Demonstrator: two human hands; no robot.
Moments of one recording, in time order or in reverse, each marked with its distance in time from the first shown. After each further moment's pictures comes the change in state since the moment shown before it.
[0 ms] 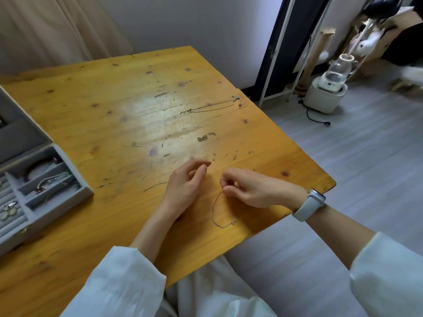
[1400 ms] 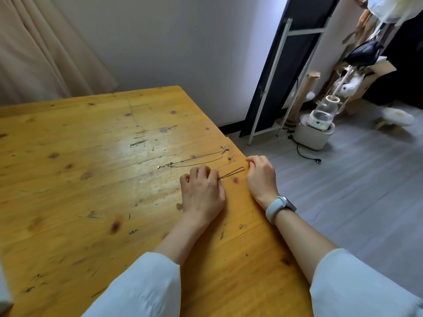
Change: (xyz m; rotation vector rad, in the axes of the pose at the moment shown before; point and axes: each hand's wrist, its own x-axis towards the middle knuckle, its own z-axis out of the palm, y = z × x) left_hand 0.165 -0.012 0.073 0.835 0.184 0.111; right_hand 0.114 0.138 -0.084 0.003 0.986 0.407
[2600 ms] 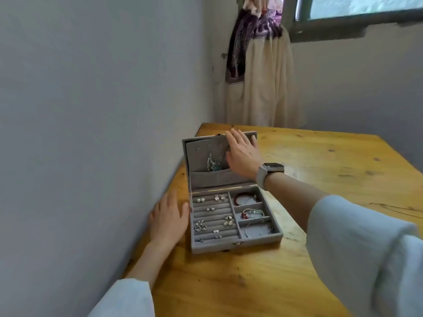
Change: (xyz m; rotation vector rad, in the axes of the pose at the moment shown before) left_hand -0.281 -0.330 -0.272 0.139 0.172 -0.893; right_hand -0.161 -0.454 0.149 -0.095 -0.411 -0.983
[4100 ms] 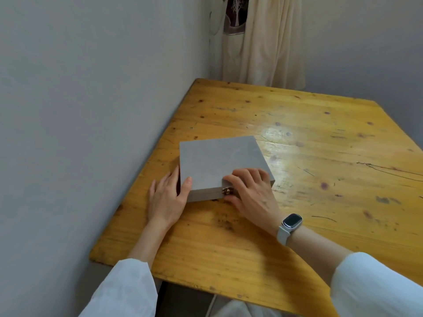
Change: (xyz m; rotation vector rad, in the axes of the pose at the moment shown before) left_hand -0.058 -0.015 0.038 -0.217 -0.070 0.080; right_hand -0.185 0.007 0.064 -0.027 0.220 -0.274
